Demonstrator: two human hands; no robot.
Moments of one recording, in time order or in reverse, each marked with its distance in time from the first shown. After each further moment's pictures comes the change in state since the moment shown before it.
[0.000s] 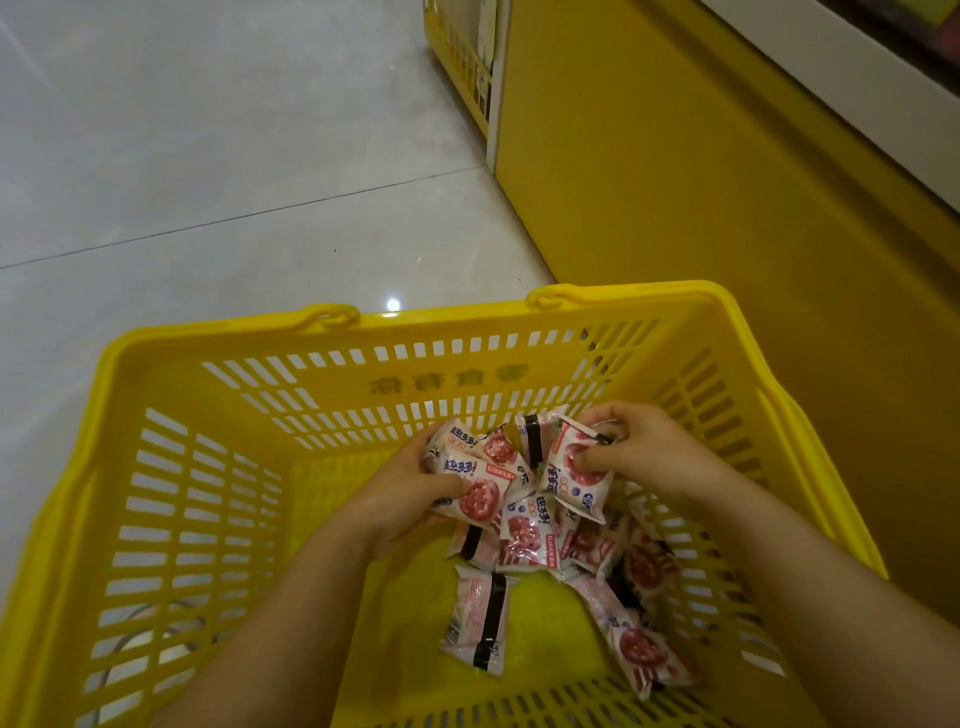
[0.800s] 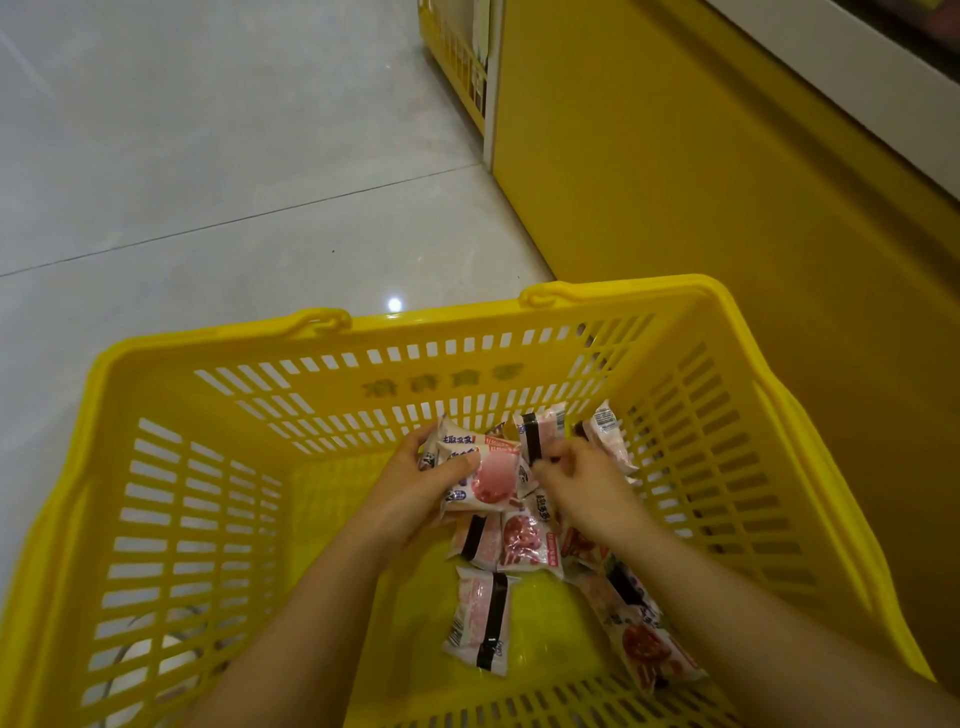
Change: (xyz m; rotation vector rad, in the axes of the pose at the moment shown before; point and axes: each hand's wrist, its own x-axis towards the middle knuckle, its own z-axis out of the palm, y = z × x) left_hand 0.006 -0.012 0.007 -0.093 0.133 0.055; right_hand 0.008 0.033 0.058 -0.189 0.100 -0.017
